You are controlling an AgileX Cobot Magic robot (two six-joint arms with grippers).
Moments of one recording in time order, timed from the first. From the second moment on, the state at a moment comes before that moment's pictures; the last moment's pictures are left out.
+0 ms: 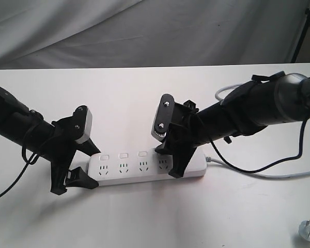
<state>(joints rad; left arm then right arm) -0.30 1.99 -0.98 -0.96 0.75 2.09 0.33 2.01 -1.08 1.22 0.38 -2.02</state>
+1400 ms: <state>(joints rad) -0.30 1.99 -0.98 -0.96 0.75 2.09 0.26 1.90 -0.99 1.20 0.34 -1.98</state>
